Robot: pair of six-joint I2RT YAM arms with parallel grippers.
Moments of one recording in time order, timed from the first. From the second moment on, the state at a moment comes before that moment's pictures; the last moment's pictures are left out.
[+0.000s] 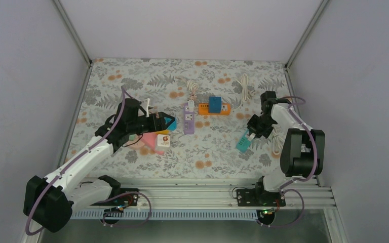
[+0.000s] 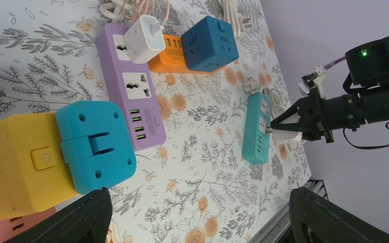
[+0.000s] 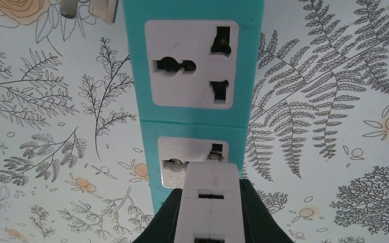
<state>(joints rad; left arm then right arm) -0.47 1.04 0.73 -0.29 0.43 -0.68 -0.04 1.58 1.04 -0.98 -0.16 0.60</state>
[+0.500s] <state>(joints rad) -0.47 1.06 0.73 -0.29 0.44 -0.68 -0.03 1.58 1.03 -0.97 -0.12 0.60</state>
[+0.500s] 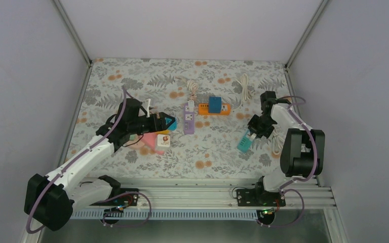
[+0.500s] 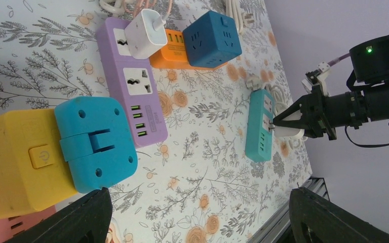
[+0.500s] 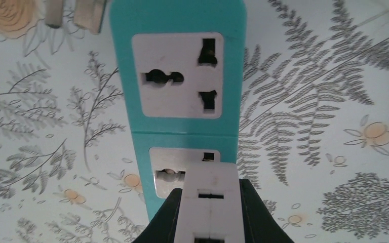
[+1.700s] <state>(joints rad) -0.46 1.06 0.73 -0.29 0.44 -0.68 -0.03 1.60 0.99 -0.90 -0.06 0.63</state>
